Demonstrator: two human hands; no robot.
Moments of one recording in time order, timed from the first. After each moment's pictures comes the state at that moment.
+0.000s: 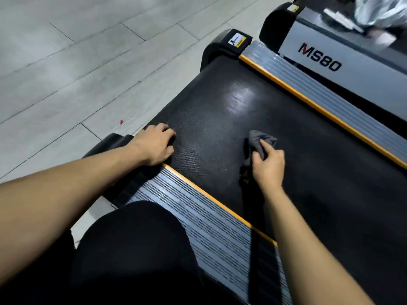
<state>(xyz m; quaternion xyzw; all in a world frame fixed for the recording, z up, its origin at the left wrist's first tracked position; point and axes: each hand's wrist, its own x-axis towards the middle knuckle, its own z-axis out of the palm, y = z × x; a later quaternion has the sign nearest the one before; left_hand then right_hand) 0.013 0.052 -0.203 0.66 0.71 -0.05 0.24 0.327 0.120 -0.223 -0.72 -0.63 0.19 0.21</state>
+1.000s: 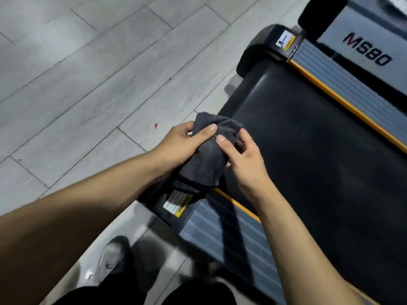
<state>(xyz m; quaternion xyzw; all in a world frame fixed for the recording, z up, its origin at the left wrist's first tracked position) -0.082 0.054 -0.120 0.27 0.60 0.43 0.62 0.075 0.085 -0.120 -0.53 -0.48 0.63 0.29</state>
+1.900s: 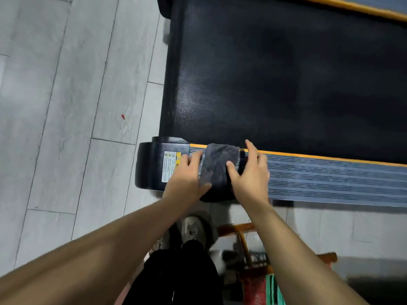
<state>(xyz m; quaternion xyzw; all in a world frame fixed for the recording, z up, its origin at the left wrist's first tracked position) -0.019 -0.051 -0.152 0.65 0.60 0.02 0.47 0.151 -0.070 -0.139 -0.84 -0.45 0.27 0.12</state>
